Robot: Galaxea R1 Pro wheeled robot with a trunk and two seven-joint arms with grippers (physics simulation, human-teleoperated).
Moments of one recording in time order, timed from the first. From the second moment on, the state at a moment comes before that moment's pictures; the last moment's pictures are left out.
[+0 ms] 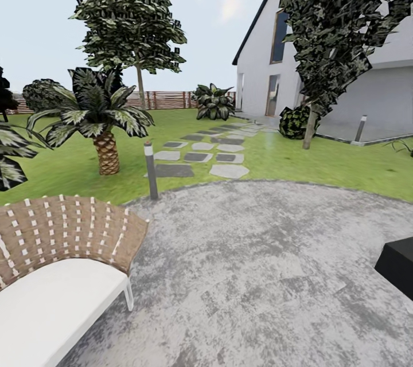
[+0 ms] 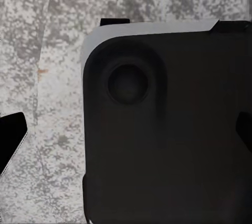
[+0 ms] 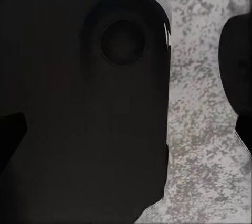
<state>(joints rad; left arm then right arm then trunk) -0.01 0.03 0.01 -0.01 0.01 -0.12 -0.06 0.00 -0.03 -0.01 0.00 0.00 -0.06 0.03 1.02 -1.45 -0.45</state>
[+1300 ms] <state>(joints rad) -0.01 0.03 0.01 -0.01 0.01 -0.12 -0.06 0.00 -0.02 0.00 0.00 0.00 -0.06 0.03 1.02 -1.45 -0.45</state>
